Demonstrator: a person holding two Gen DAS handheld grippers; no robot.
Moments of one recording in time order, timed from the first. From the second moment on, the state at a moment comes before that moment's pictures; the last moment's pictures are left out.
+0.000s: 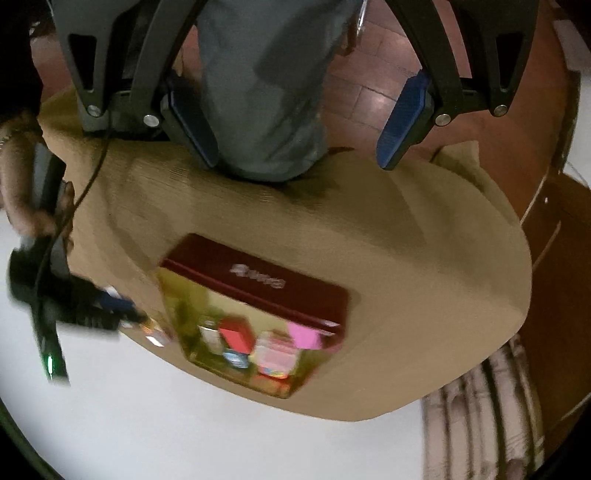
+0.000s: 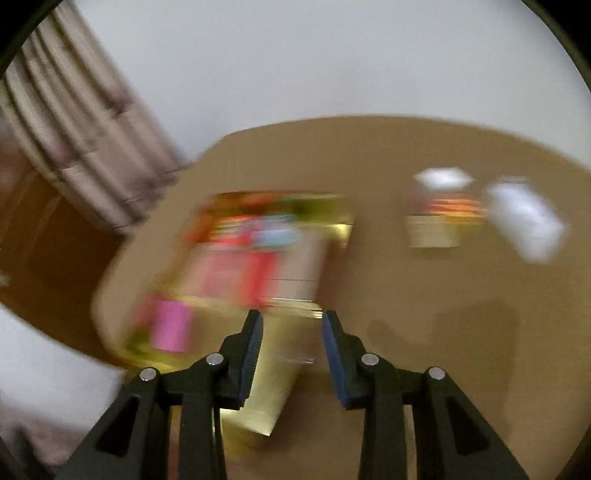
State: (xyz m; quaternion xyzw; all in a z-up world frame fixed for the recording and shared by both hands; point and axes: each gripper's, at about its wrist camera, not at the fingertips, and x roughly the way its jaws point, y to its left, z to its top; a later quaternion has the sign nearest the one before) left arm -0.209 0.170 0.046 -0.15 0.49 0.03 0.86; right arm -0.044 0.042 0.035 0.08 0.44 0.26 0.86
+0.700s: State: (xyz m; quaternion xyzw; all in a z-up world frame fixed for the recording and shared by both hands) left arm -0.105 0.037 0.099 -0.08 0.48 -0.09 0.87; right arm 0.019 -0.176 0.015 0.07 0.39 0.16 0.90
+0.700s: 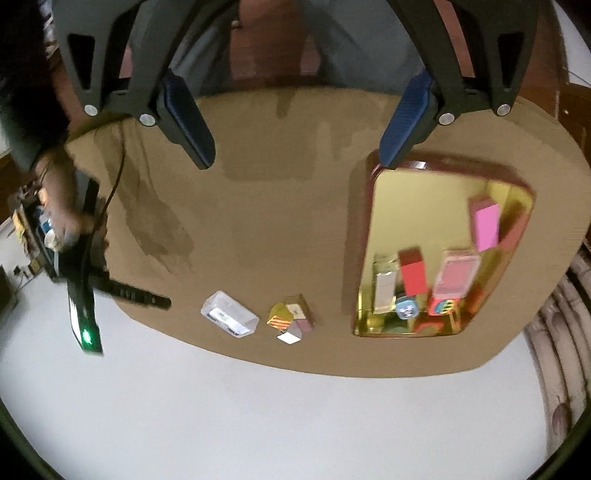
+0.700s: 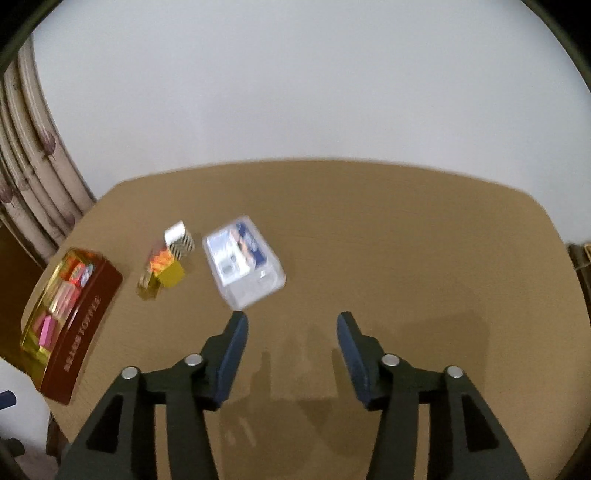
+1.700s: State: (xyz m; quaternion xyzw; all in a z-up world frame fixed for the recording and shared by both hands) left arm 0.137 -0.017 0.014 -0.03 0.59 -0.11 0.80; right arm 0.002 -0.279 -0.051 0.17 0.39 0.12 0.90
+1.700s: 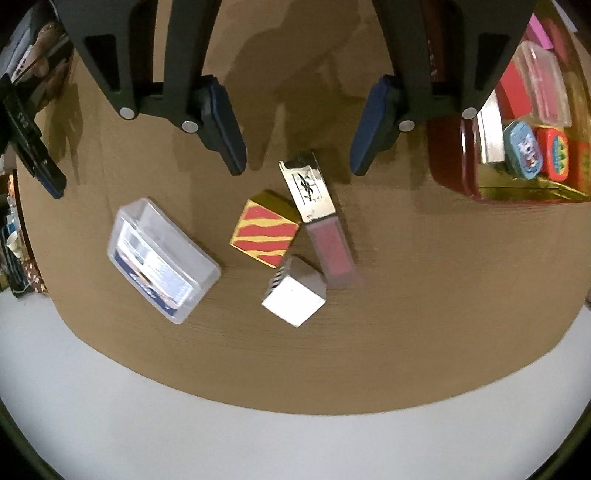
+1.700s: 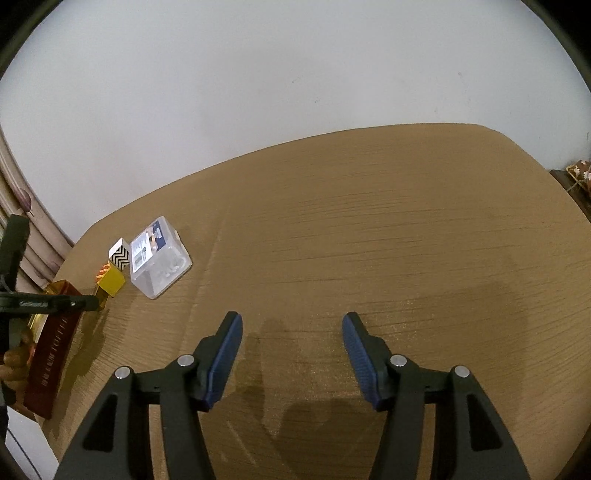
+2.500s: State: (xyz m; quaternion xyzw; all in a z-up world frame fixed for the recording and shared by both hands) left arm 0.084 -0.008 0.036 -0.04 0.55 -0.10 0.83; right arm -0.011 -0.303 -0.041 0.19 0.38 0.13 0.90
